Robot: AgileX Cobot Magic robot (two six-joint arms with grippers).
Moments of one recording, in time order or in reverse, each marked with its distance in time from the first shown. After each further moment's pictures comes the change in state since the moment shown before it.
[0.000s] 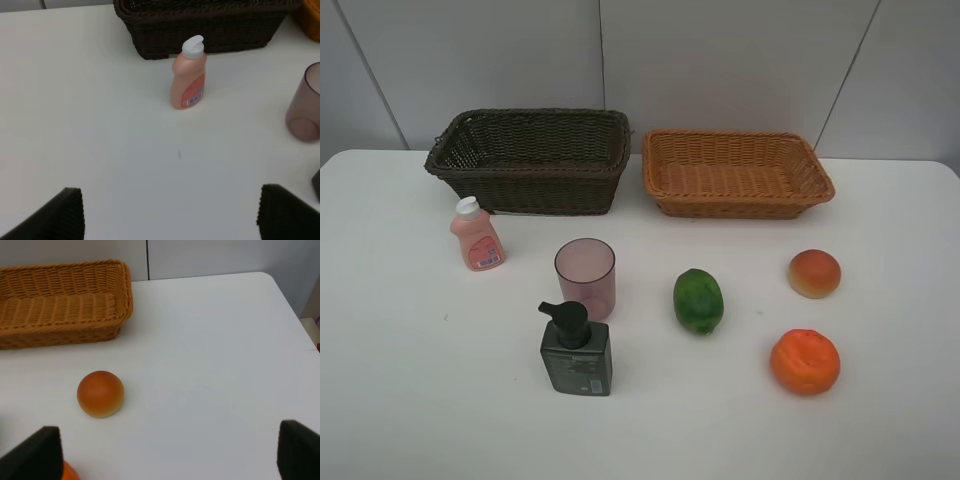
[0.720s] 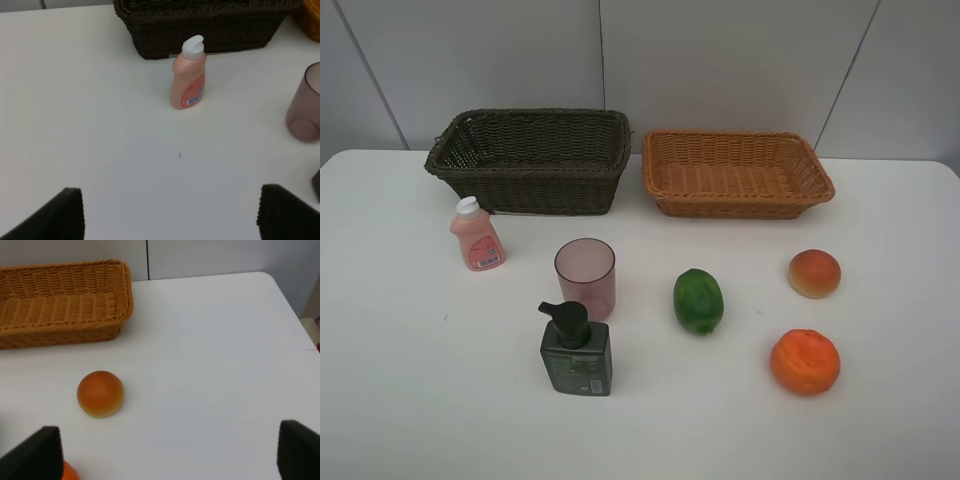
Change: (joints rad) left arm 0.000 0.000 0.000 0.000 0.000 0.000; right arm 0.000 0.000 0.000 0.000 0.000 0.000
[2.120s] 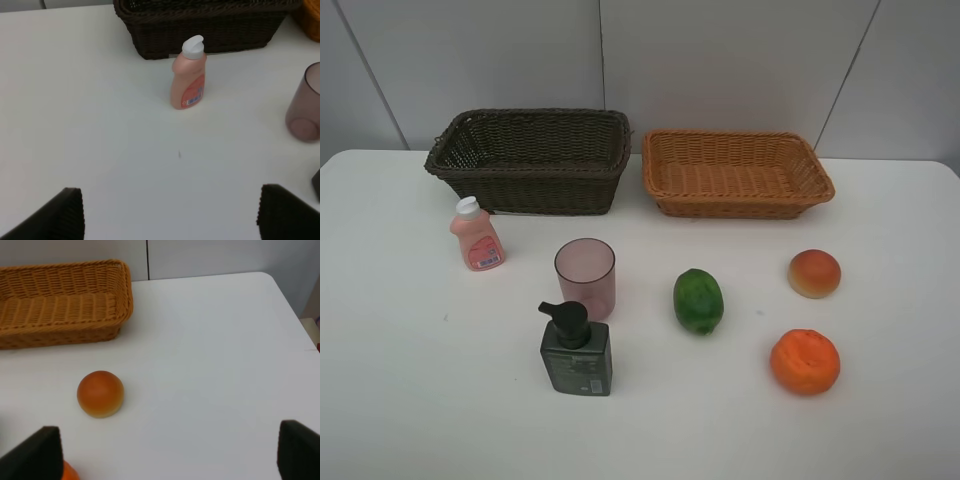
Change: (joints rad) left arm 0.000 0.000 0.000 0.000 0.000 0.000; right arm 0.000 0.000 0.000 0.000 0.000 0.000
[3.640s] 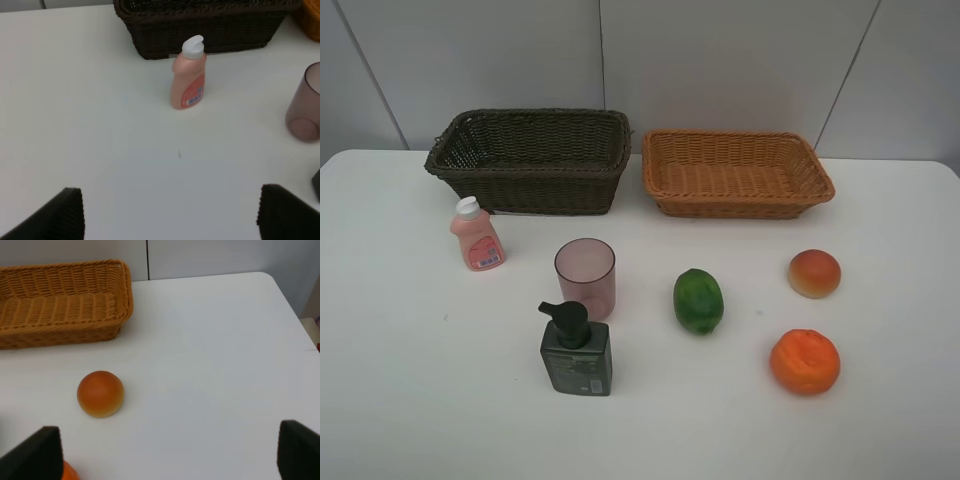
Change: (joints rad) left arm 0.000 0.000 0.000 0.000 0.000 0.000; right arm 0.000 0.000 0.000 0.000 0.000 0.000
